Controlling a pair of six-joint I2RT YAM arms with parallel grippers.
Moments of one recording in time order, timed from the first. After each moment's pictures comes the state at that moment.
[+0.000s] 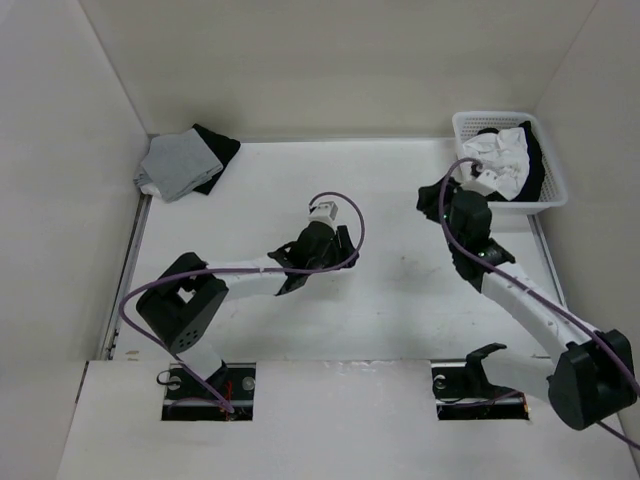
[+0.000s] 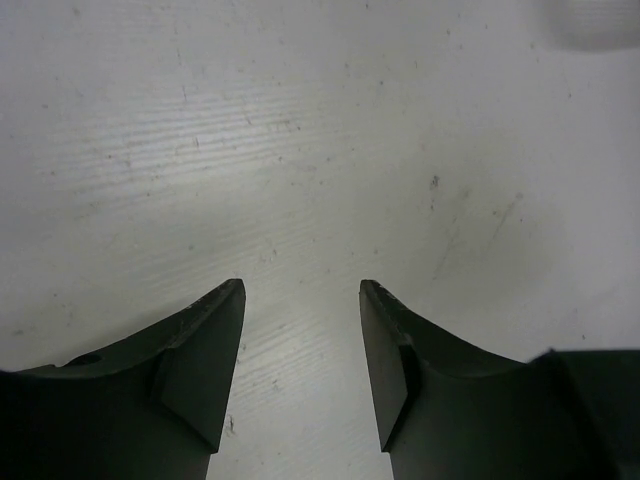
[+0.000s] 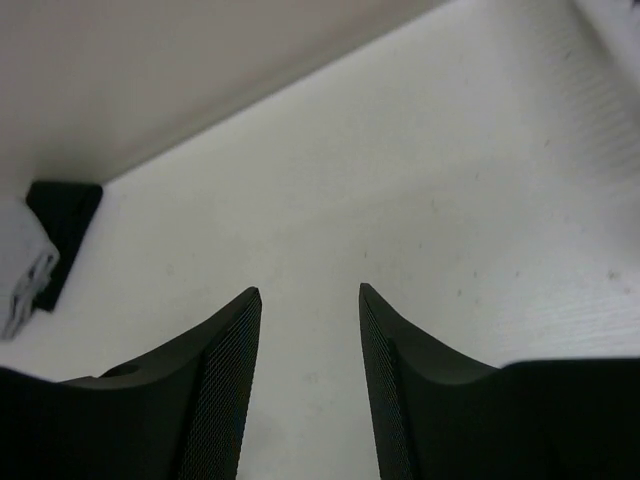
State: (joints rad) left arm -0.81 1.63 0.80 0.29 -0.11 -0.72; right arm 0.39 1.12 0.72 0.19 0.35 0.59
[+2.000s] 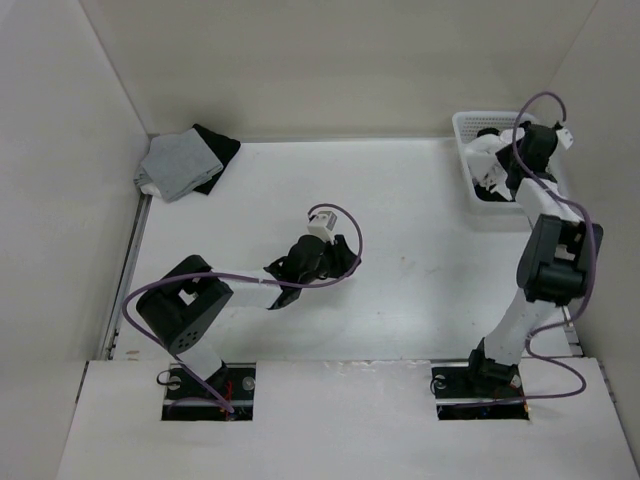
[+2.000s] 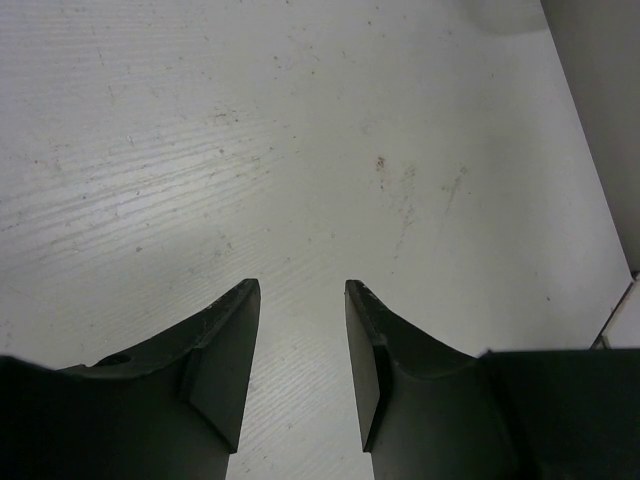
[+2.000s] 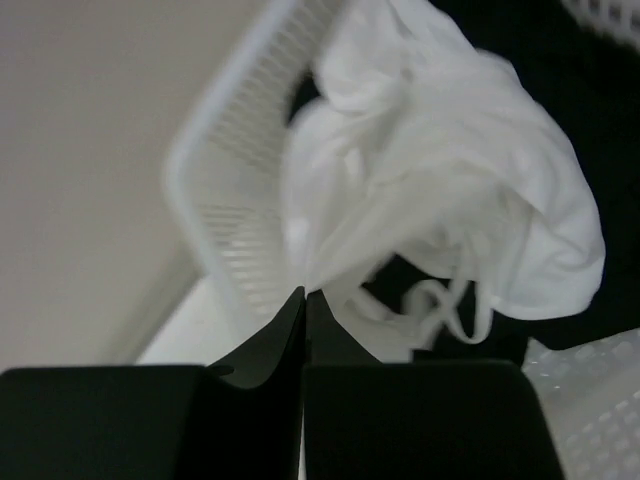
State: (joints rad) left arm -0.82 1.63 0.63 0.62 -0.04 -0.68; right arm -0.25 1.90 1.42 0.09 0.11 0.72
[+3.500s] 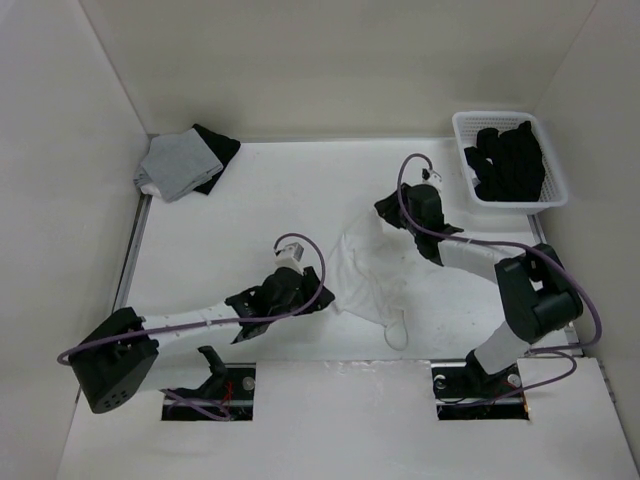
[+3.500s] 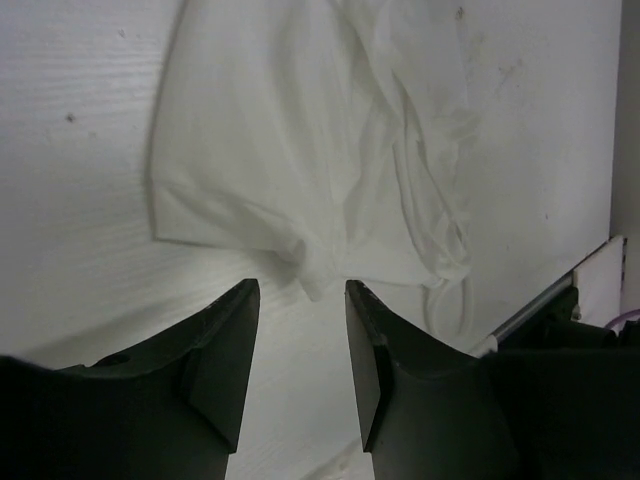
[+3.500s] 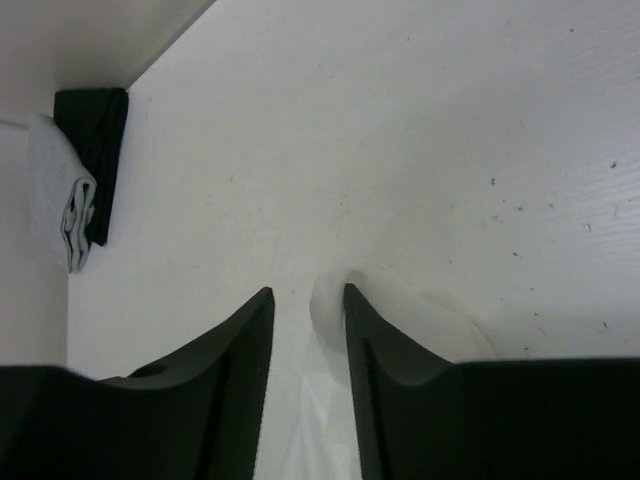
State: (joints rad) left arm -0.88 1.17 0.37 0.22 -0.10 -0.94; right arm 0.41 1.63 0.86 0.37 0.10 0.85
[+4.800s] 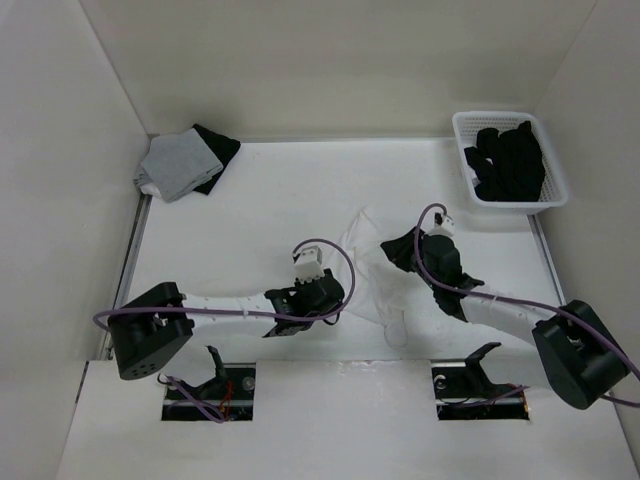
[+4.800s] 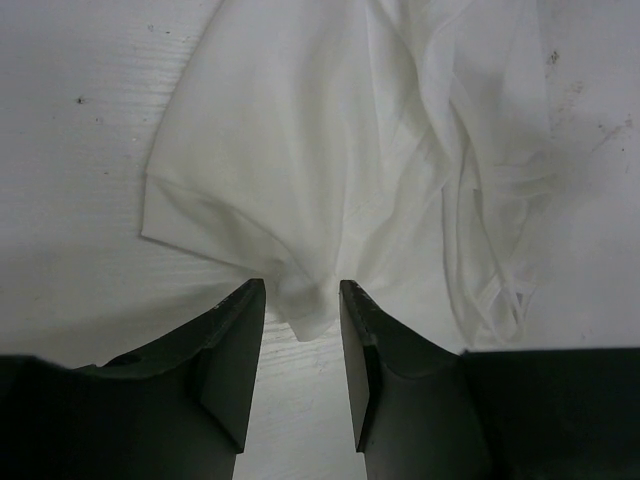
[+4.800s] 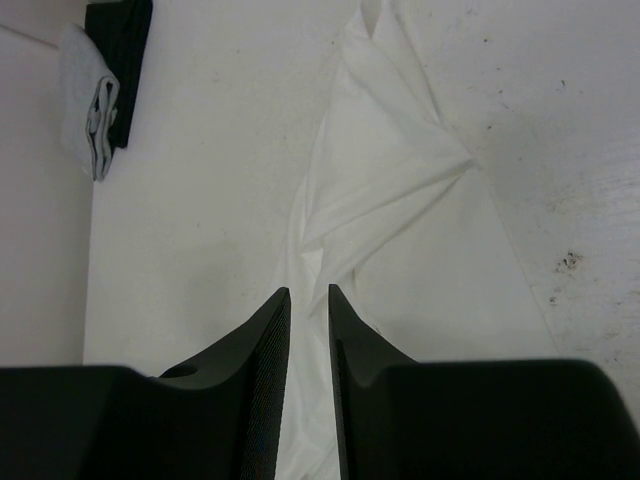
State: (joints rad) left arm -1.13 1.40 0.60 -0.01 -0.51 -1.14; right arm 0.54 1.25 0.41 0.49 0.13 0.91
